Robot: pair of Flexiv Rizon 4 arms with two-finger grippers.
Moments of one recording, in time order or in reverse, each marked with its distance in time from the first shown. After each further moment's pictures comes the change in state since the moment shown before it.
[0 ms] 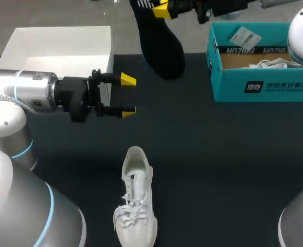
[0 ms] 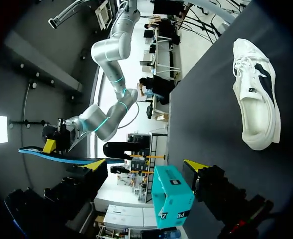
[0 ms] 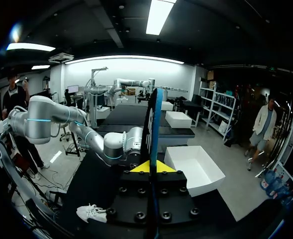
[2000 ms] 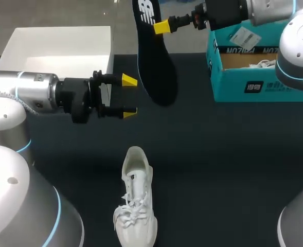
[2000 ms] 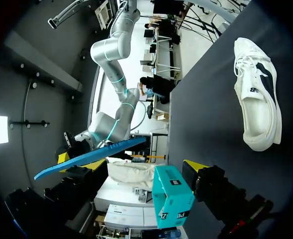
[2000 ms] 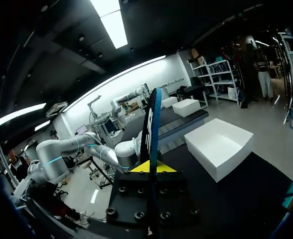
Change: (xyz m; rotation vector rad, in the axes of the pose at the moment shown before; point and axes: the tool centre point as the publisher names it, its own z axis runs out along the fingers) left arm 0.000 -0.001 0.002 -0.003 -0.002 0.001; right arm -0.006 -0.049 0.021 -0.051 0.150 0.480
